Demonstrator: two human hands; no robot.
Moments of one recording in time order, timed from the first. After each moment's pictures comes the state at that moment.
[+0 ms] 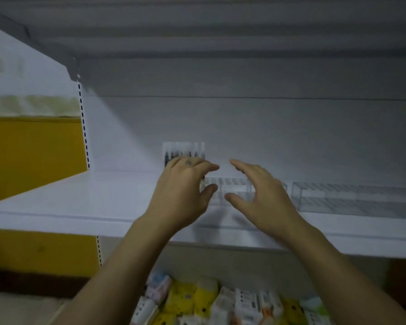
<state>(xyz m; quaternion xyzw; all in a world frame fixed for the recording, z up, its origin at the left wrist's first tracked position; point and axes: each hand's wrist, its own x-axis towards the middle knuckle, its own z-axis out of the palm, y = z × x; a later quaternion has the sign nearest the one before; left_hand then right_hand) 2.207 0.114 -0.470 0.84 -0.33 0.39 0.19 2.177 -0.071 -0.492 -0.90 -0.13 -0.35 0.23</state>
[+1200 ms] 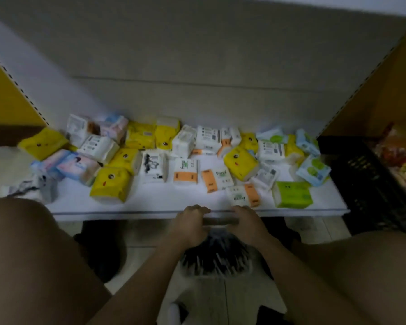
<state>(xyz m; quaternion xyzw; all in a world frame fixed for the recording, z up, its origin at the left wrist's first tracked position) 2.117 0.028 -0.919 0.90 -0.29 -0.23 0.21 2.054 -0.156 -0.940 -0.92 0.18 0.19 0.28</state>
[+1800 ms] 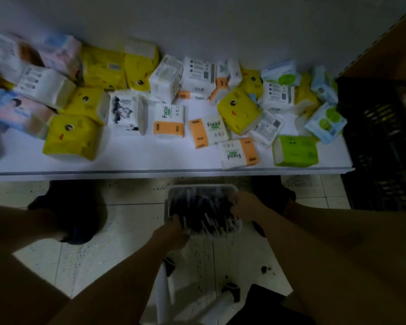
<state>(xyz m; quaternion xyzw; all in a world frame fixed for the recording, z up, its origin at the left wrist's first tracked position) 2.064 0.040 -1.084 0.84 -0.10 -0.52 0.14 2.049 -0.187 -1.012 -0.86 0.23 0.40 0.24</state>
